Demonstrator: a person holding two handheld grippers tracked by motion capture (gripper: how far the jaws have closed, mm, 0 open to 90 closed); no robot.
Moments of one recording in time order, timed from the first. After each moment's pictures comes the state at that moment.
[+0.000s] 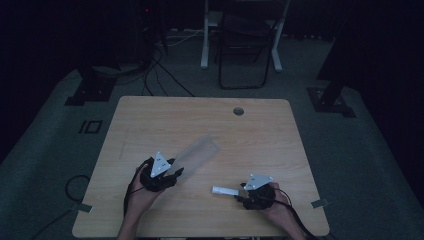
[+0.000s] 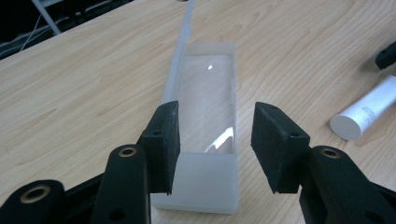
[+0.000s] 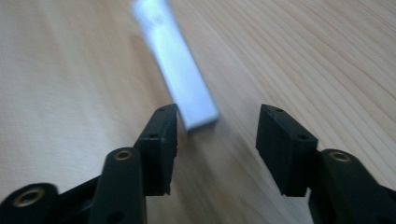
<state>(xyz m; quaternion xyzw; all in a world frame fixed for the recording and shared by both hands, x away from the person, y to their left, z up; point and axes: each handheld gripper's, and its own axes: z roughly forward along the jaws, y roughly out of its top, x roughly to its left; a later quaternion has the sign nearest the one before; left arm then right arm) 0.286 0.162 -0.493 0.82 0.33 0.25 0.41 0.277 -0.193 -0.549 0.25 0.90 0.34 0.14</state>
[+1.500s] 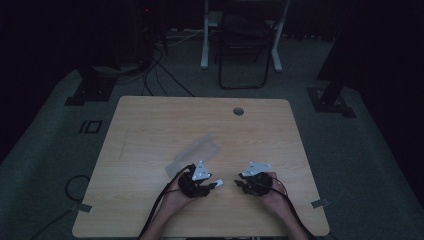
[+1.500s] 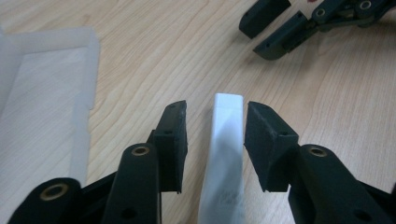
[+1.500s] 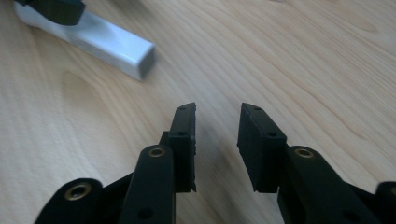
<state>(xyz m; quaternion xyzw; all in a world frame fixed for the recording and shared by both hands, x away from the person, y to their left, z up) 0.299 0.063 -0.532 0.88 0.25 0.13 0.39 0.312 -0.188 -0.546 0.27 0.89 0.34 0.15</state>
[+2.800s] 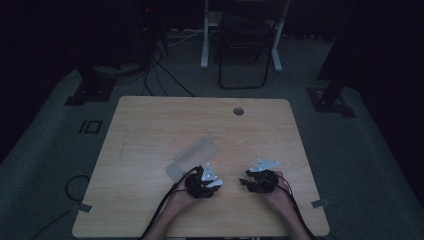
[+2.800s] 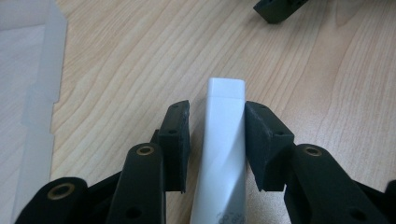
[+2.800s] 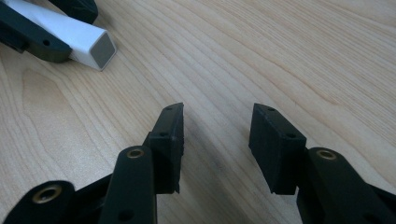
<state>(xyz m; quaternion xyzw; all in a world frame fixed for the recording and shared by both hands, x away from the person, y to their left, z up) 0.305 0.046 -0.551 0.90 0.24 0.12 0.34 0.324 -0.211 -0.556 0.32 0.87 0.36 0.14</state>
